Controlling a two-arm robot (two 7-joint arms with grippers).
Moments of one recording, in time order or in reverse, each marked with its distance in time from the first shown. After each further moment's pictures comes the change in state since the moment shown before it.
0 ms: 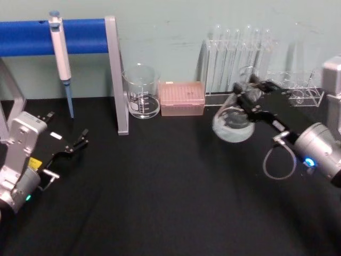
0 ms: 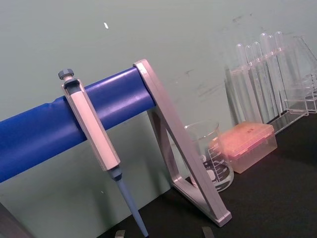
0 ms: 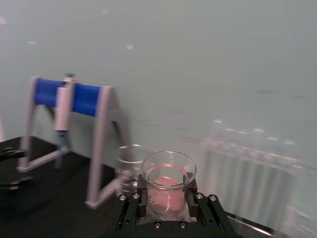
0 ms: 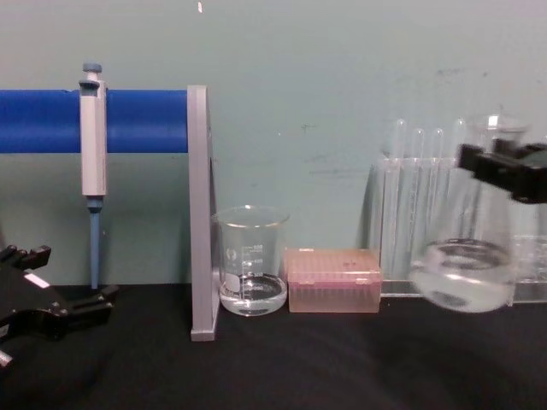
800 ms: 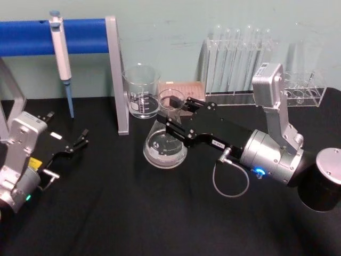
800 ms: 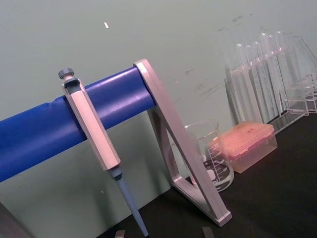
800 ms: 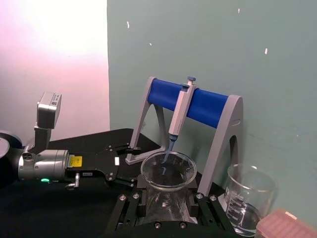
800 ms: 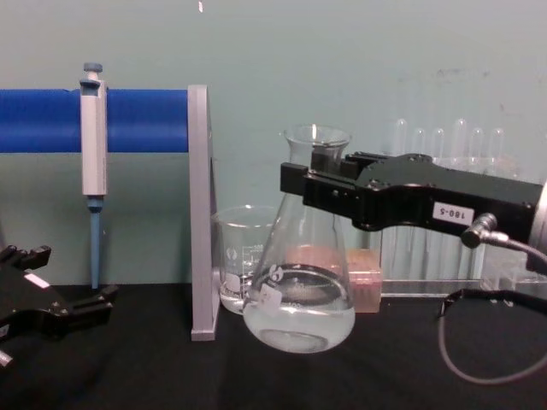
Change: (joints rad) left arm 0.000 0.000 0.000 0.000 0.000 0.000 0.000; right arm 0.135 -0.010 -0.222 0.051 0.034 -0.014 0.242
